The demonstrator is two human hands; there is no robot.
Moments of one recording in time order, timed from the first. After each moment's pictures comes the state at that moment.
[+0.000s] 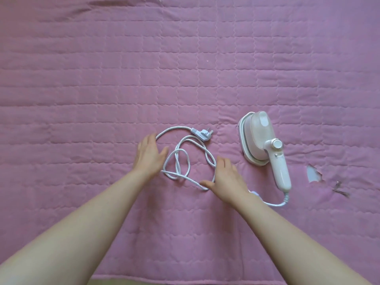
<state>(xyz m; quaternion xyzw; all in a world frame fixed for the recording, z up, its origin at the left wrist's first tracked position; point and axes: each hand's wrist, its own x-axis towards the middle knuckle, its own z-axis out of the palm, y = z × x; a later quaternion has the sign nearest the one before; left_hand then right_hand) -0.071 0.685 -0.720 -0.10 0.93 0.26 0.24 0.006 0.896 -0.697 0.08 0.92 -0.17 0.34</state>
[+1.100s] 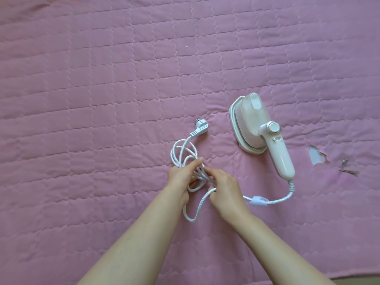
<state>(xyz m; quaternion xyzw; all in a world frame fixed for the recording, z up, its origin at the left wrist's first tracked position) -0.015 0.788 -0.736 -0.43 0.56 0.61 0.36 0.050 0.891 -0.717 0.16 0.89 -0.39 0.19</state>
